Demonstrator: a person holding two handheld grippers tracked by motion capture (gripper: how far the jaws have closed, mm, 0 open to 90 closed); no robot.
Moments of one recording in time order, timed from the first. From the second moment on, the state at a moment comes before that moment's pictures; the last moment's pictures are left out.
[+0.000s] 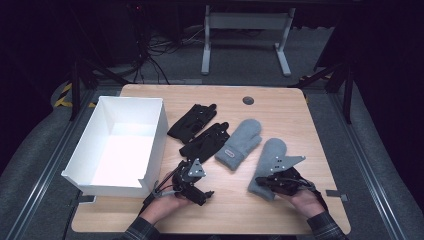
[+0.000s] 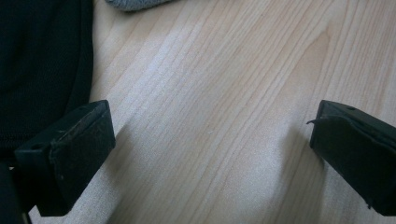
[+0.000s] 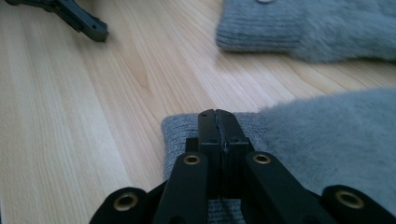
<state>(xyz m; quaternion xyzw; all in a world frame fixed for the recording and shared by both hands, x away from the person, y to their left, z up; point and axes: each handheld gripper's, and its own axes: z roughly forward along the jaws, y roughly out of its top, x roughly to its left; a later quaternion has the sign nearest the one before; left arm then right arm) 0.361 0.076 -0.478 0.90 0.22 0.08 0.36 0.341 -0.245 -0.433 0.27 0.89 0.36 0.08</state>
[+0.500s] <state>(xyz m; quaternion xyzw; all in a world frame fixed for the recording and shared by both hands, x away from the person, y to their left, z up) 0.361 0.076 -0.478 0.90 0.22 0.08 0.36 0.352 -0.248 -0.423 0.27 0.88 0.38 0.10</state>
